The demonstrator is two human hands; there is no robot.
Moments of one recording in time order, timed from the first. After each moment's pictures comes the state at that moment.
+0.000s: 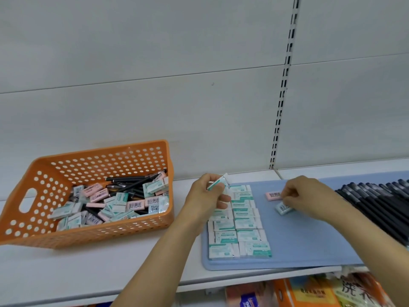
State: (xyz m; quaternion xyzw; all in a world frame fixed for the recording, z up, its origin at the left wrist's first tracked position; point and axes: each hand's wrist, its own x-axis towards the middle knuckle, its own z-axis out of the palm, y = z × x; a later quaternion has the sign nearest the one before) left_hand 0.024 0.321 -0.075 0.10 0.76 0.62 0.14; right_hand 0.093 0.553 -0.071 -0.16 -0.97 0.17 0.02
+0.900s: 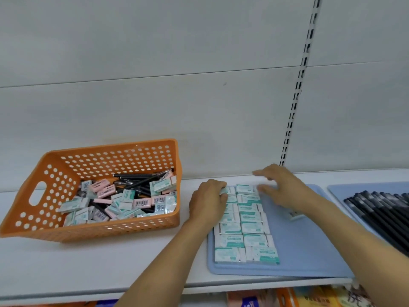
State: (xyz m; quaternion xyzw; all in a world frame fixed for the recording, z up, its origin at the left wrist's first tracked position) left_hand -0.011 0.324 -0.112 0.22 0.94 0.27 -0.04; right_hand 0.036 0.538 -0.089 0.02 -0.96 0.25 0.10
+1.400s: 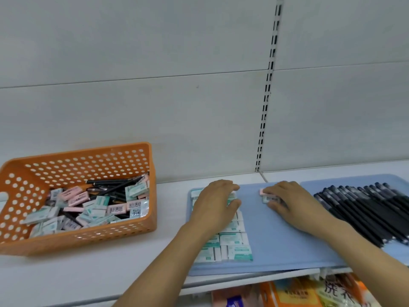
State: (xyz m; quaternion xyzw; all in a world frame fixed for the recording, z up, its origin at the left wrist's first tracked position) left_hand 0.030 0.365 -0.089 0.34 0.90 0.27 -0.02; right_hand 0.091 0.595 -0.124 -0.02 -0.98 0.12 0.14
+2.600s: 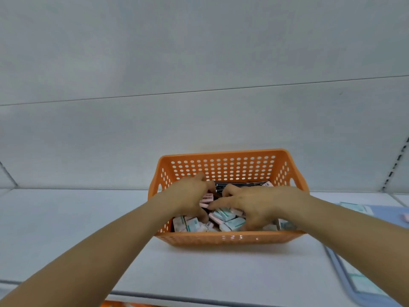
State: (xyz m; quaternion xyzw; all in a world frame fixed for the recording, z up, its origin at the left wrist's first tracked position) left_hand -0.084 0.061 -0.030 0.30 0.95 -0.07 0.03; right_hand -0.039 0.244 -0.024 0.28 -0.94 -0.04 -0.16
